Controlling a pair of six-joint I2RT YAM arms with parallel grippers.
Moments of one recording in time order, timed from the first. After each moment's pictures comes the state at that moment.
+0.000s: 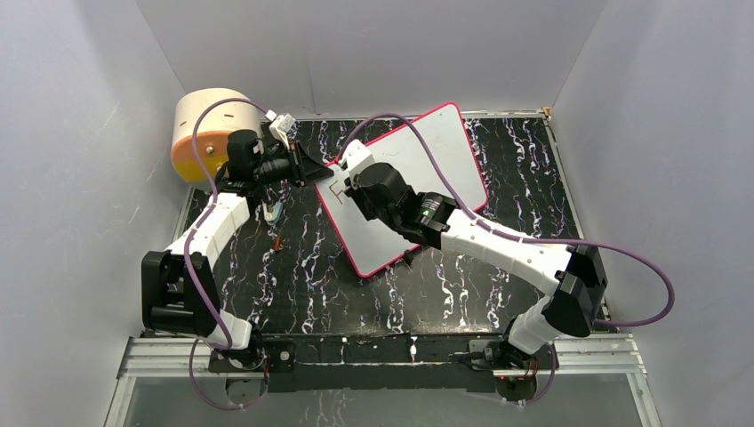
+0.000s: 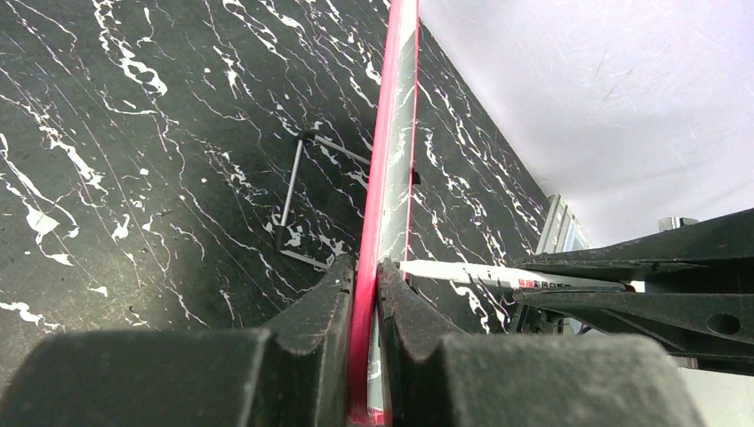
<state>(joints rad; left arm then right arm) -0.12 1.47 1.04 0.07 0.91 -0.38 1.05 1.53 1.39 -0.37 0.38 0.01</state>
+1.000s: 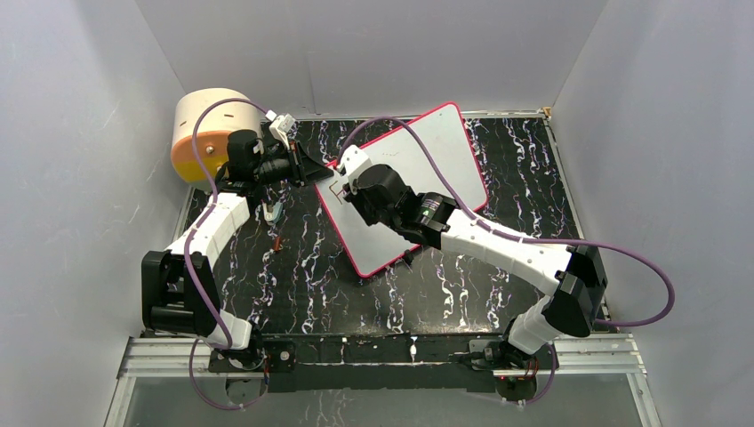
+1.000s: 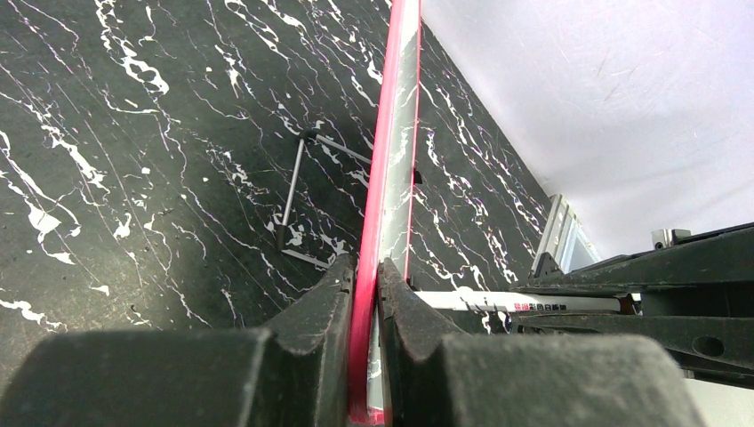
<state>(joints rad) -0.12 1.47 1.04 0.07 0.91 -0.37 1.05 1.53 1.39 -0.41 0.32 0.01</state>
